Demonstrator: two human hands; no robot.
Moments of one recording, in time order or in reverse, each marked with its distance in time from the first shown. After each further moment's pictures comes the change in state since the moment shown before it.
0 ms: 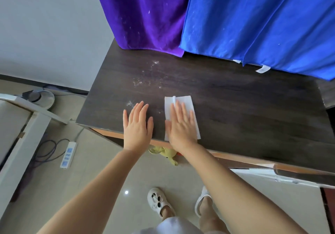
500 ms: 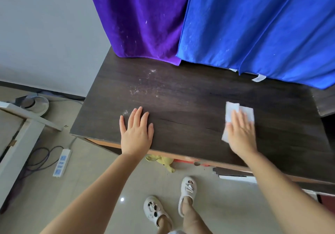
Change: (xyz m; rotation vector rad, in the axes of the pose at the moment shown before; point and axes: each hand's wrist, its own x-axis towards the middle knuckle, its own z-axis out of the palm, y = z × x) left_hand 0.016 0.005 0.009 0.201 -0.052 0.013; right_hand -0.008 0.177 -0.032 -0.023 0.113 0.276
